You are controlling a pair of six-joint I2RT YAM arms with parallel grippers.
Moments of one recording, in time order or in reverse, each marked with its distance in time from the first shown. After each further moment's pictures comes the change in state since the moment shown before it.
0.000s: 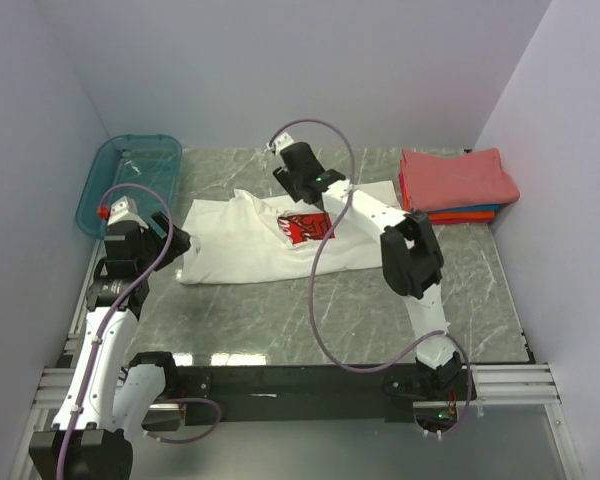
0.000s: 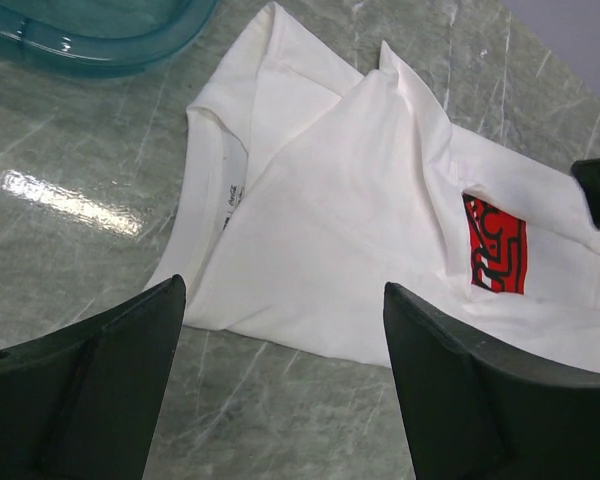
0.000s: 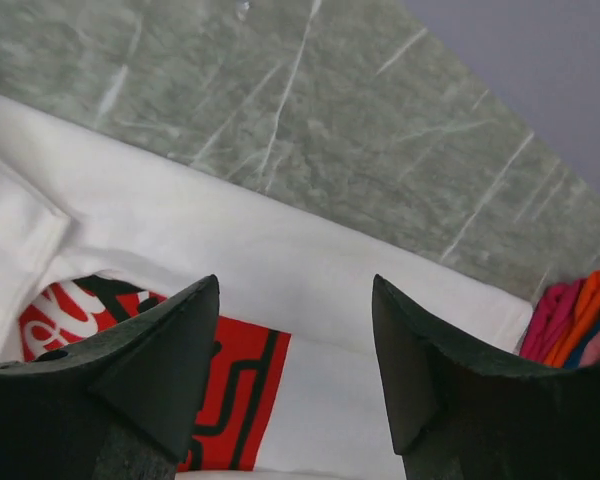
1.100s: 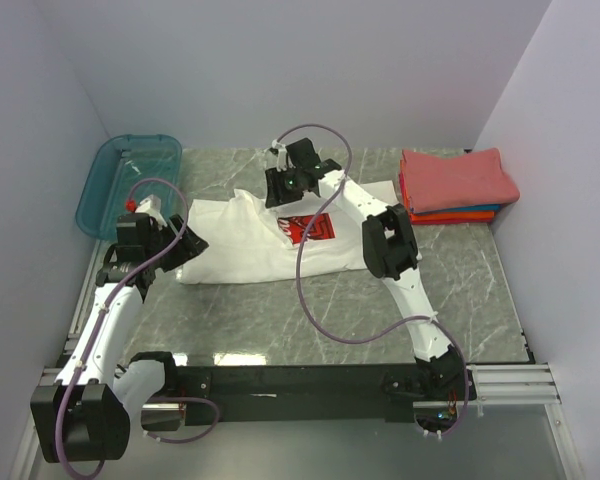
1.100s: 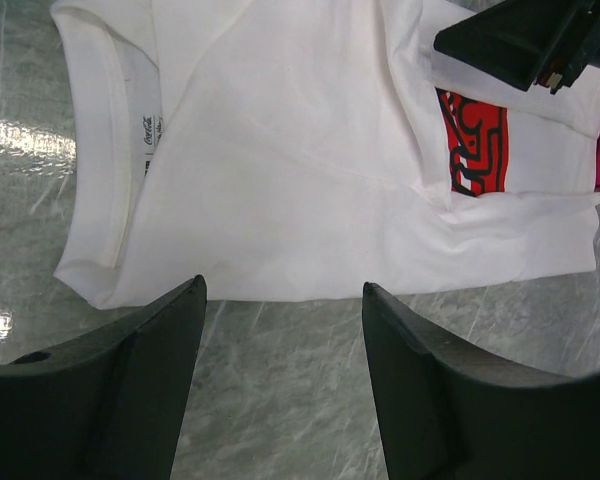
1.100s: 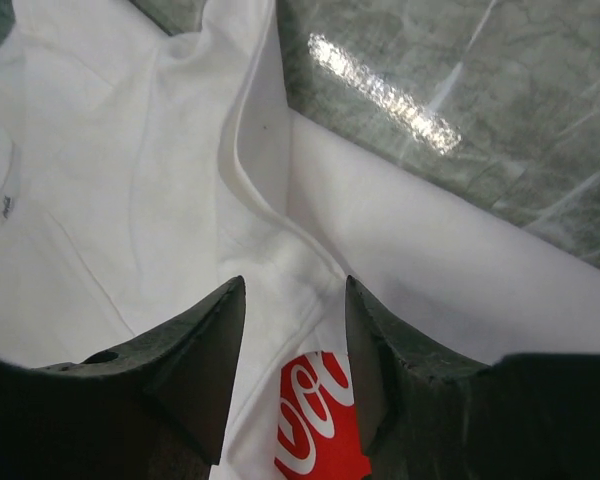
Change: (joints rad) left arm 0.000 0.180 0.000 0.035 0.271 0.052; right arm -0.107 0.320 0.394 -0.226 -0.791 0.441
